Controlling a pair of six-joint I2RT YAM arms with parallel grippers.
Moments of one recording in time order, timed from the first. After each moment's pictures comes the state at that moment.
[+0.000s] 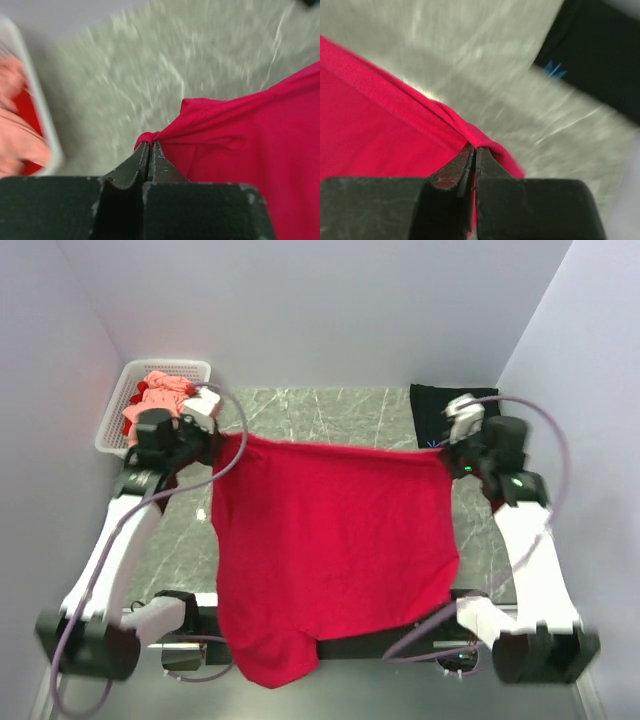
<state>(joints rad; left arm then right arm) -0.12 1.04 1.07 -0.34 0.33 0.19 -0.05 1.00 1.11 -0.64 -0.38 -0.35</state>
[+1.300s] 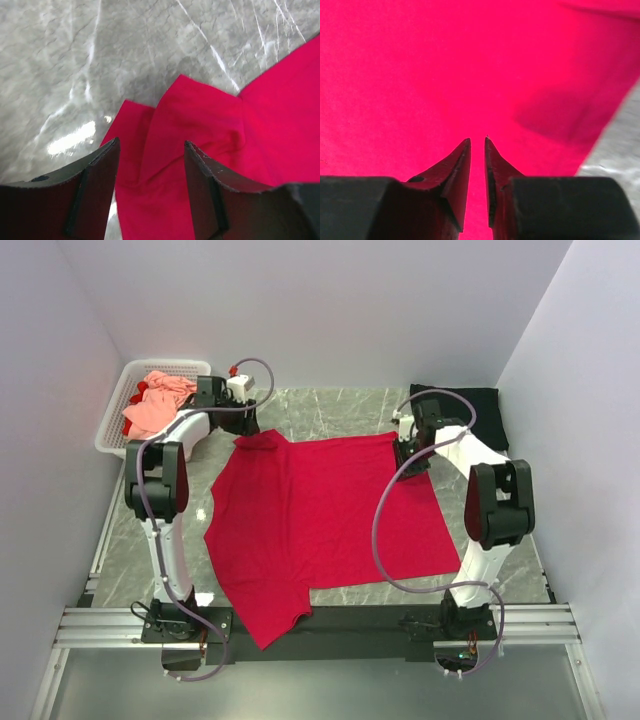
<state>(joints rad) -0.08 2.11 1.62 -0.28 0.42 0.15 0.12 1.84 1.34 -0.70 -0.25 -0.13</state>
